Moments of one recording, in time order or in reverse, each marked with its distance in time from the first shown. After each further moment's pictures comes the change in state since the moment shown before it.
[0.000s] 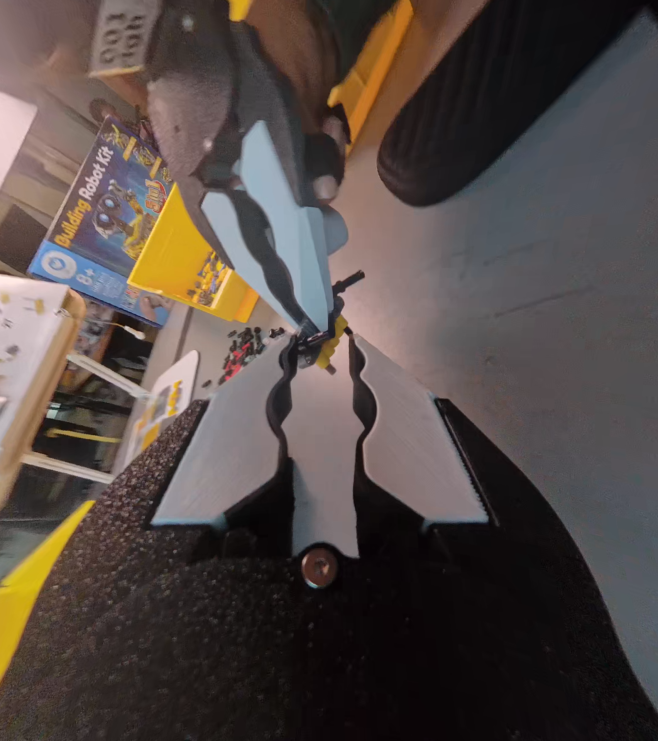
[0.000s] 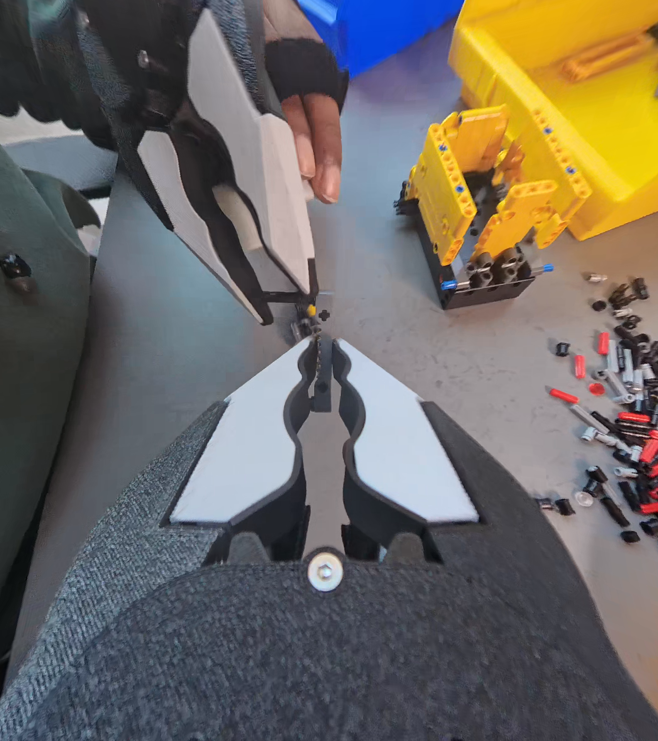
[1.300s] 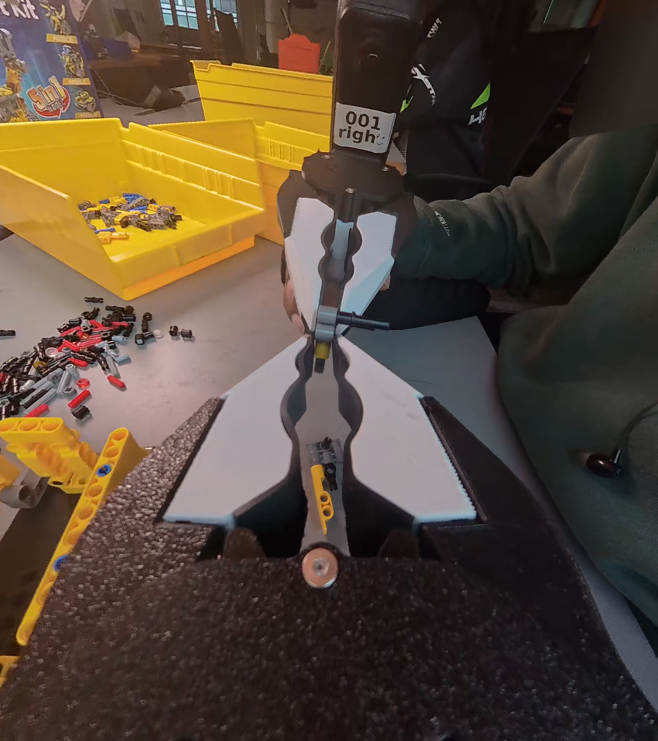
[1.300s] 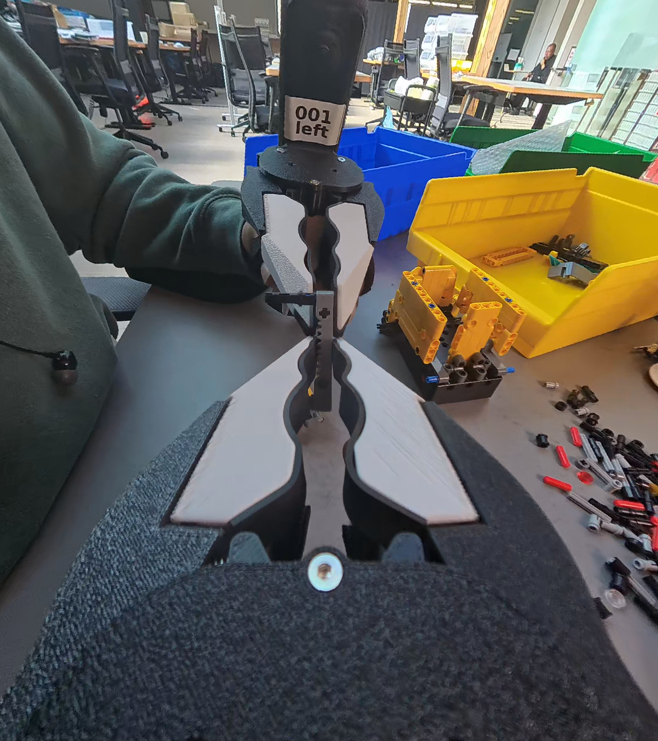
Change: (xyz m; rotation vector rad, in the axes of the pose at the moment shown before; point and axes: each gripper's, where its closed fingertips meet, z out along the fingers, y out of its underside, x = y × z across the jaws) left arm -0.021 -0.005 -0.013 0.275 0.300 -0.735; right arm -0.005 -0.036 -0.009 0.451 0.055 -0.068
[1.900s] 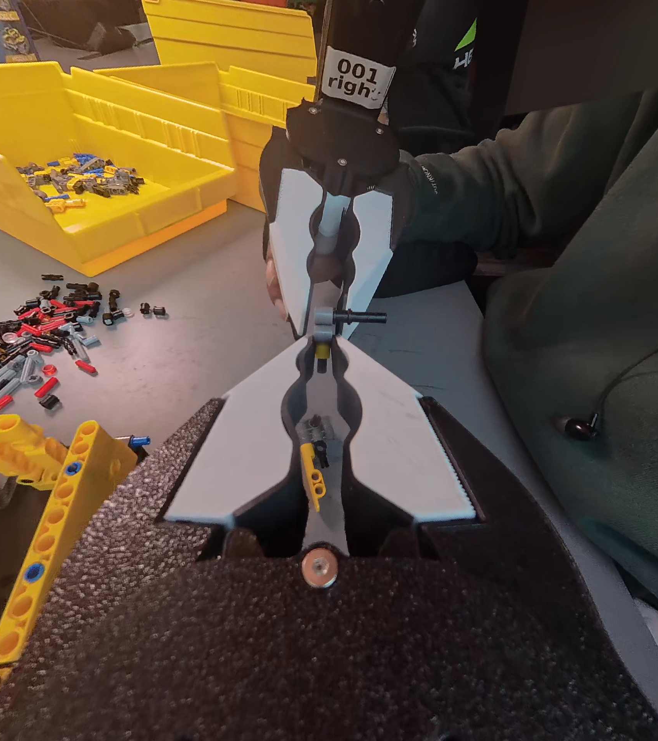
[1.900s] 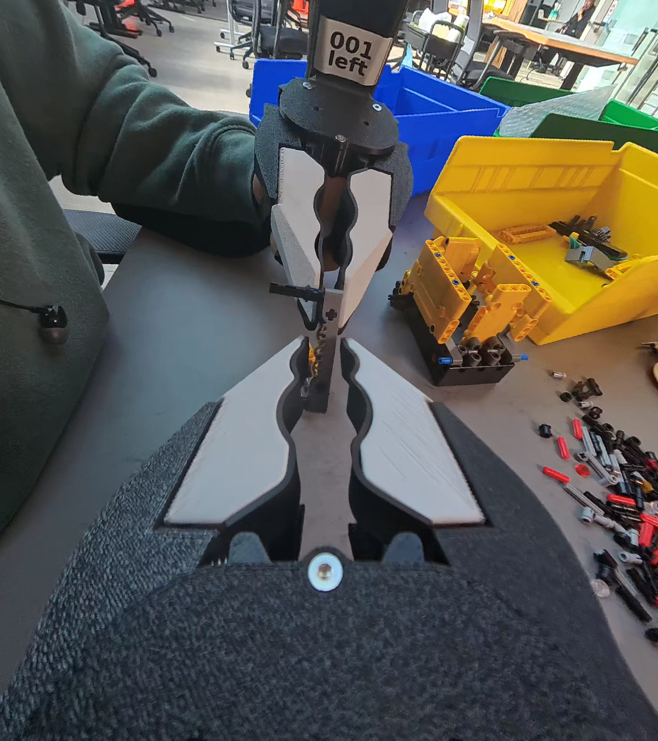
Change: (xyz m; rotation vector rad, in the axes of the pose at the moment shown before) left arm 0.007 0.017 0.003 -0.100 0.057 0.016; right arm -0.010 0.019 0.006 -0.120 -0.010 -0.094
